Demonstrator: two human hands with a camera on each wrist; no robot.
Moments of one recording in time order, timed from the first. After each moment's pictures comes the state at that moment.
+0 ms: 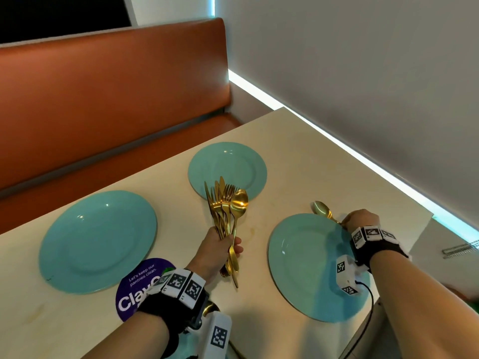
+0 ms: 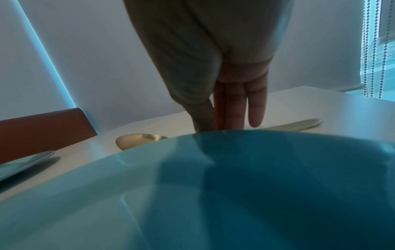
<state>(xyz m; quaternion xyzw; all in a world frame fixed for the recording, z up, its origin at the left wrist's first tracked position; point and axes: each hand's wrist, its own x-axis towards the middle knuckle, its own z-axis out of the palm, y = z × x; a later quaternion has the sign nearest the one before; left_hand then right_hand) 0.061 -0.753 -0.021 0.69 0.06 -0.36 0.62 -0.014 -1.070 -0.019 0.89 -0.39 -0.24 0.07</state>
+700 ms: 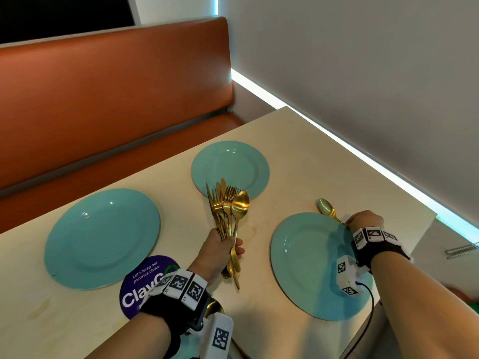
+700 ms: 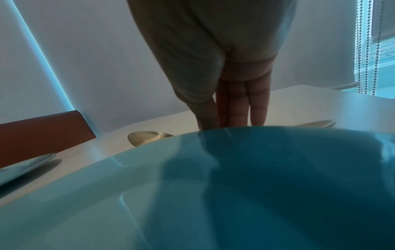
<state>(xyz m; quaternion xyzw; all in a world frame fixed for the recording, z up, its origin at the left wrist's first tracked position) 0.055 -0.748 -0.016 0.68 0.07 -0.37 0.63 -0.016 -1.067 -0.021 0.87 -0.41 -0.26 0.07</state>
